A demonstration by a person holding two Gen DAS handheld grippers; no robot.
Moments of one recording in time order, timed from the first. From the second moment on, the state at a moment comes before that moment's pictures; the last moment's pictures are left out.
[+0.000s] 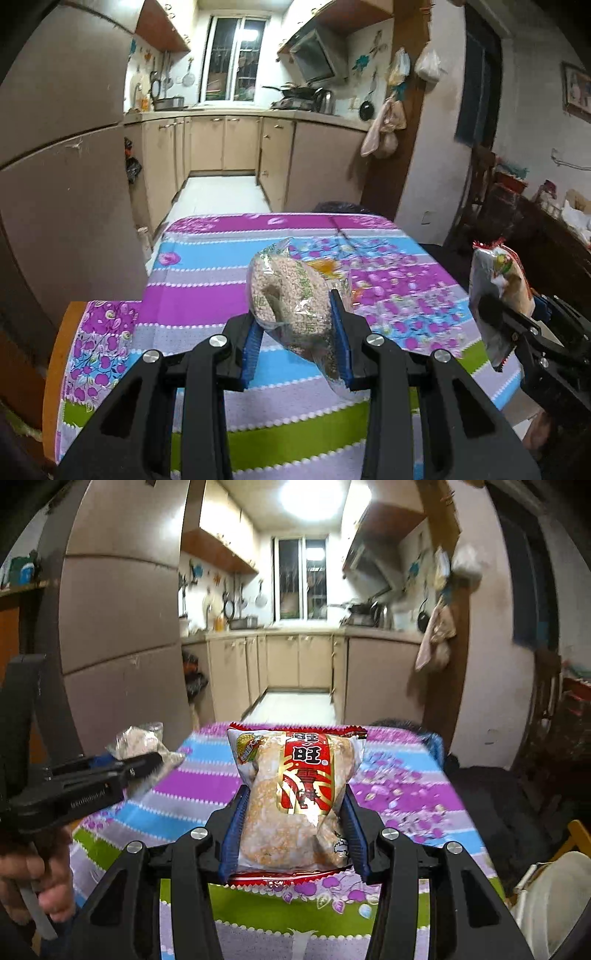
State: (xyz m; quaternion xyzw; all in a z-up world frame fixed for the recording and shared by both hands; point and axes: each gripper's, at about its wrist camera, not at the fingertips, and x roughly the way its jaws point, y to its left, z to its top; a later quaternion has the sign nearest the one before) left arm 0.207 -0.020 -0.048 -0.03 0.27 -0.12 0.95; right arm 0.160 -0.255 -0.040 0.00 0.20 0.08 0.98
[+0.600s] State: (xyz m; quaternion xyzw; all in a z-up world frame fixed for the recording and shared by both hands) left arm 0.177 -0.093 -0.021 0.00 0.25 -0.17 0.95; right arm 0.101 -0.322 -0.007 0.01 0.19 0.01 0.98
